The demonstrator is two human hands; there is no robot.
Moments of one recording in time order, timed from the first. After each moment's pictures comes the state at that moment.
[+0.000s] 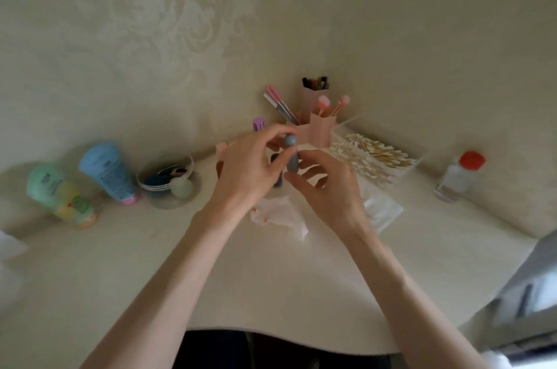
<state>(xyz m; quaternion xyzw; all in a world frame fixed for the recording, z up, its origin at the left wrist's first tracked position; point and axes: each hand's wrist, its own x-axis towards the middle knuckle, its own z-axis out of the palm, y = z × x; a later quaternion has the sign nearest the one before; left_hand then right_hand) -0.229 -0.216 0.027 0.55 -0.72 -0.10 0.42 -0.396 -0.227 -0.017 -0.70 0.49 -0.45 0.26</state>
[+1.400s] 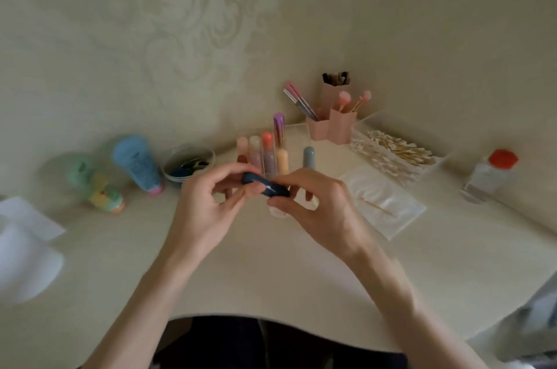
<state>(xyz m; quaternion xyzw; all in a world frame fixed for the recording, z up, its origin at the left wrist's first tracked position) -0.173 -0.129 0.017 0.54 -0.63 -0.20 0.52 -0.375 -0.189 -0.015 -0.80 0.33 -0.43 0.27</state>
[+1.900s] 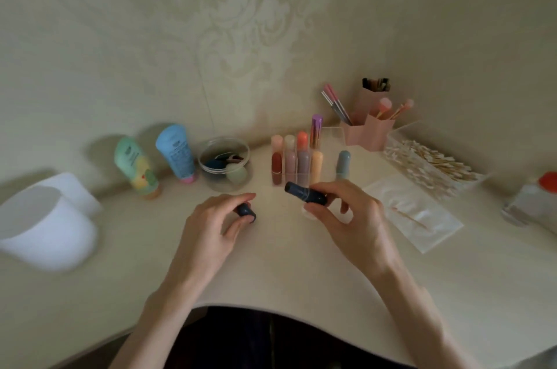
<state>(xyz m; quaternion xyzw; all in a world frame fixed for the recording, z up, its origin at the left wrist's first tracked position) -0.124 -0.097 -0.041 0.66 -0.64 -0.04 0.39 -0.367 -0.179 -0.031 -0.78 0.37 -0.45 0.23</state>
